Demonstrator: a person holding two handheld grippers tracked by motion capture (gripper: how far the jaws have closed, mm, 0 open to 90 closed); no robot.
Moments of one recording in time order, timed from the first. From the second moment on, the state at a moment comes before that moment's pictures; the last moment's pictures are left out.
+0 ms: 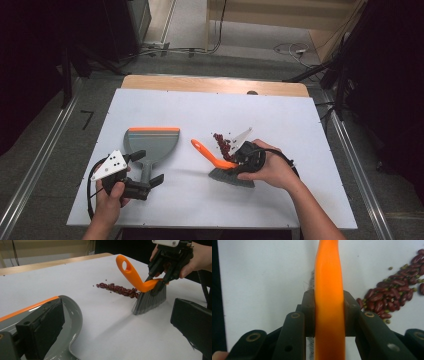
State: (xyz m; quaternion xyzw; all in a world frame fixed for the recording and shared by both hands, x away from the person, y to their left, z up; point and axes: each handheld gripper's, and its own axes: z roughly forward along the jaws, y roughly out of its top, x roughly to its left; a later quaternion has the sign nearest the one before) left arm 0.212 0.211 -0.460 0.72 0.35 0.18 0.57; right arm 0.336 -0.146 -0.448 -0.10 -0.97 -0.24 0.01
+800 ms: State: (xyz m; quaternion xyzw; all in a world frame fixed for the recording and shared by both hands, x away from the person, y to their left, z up) left arm 0.212 0.212 -0.461 0.72 0.35 0.18 0.57; right arm 0.387 -0.140 -0.449 -0.10 -0.96 -0.26 -0.02
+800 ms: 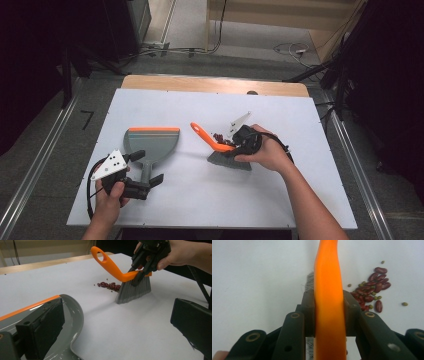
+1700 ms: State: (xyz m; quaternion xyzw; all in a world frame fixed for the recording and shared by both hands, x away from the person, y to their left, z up) left arm 0.212 0.212 -0.461 0.72 0.35 0.18 0.56; right arm 0.420 -0.133 -0.446 -0.11 -0.96 -0.26 -0.04
